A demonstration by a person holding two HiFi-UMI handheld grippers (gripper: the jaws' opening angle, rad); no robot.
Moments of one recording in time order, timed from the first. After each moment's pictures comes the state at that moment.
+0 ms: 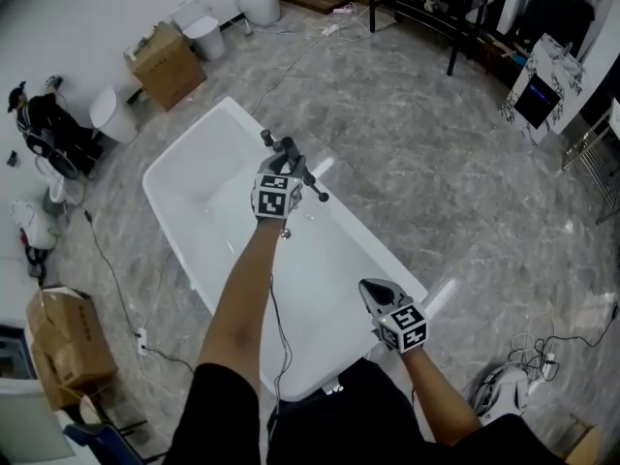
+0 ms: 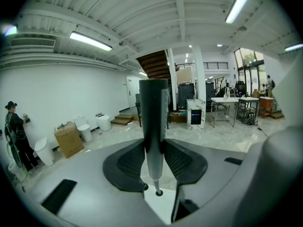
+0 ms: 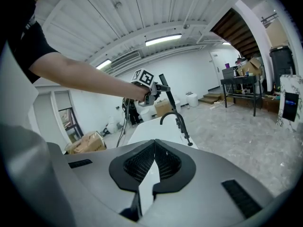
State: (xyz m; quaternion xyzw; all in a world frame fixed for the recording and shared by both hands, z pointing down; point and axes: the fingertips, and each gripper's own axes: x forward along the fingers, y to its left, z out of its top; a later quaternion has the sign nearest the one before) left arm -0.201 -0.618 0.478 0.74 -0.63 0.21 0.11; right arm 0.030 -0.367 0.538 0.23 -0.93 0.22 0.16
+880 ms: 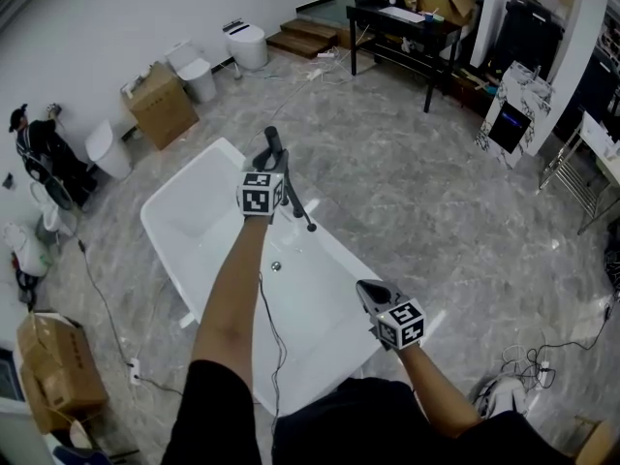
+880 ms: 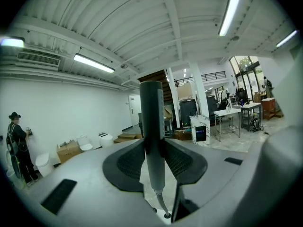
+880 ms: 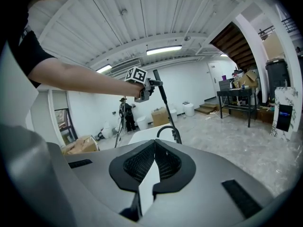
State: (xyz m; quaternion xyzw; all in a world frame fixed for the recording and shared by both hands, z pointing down) left arm -0.196 -0.618 0.321 0.74 -0.66 0.14 0.02; right arm 0.056 -0.371 0.461 0.27 -0.94 0.19 0.12
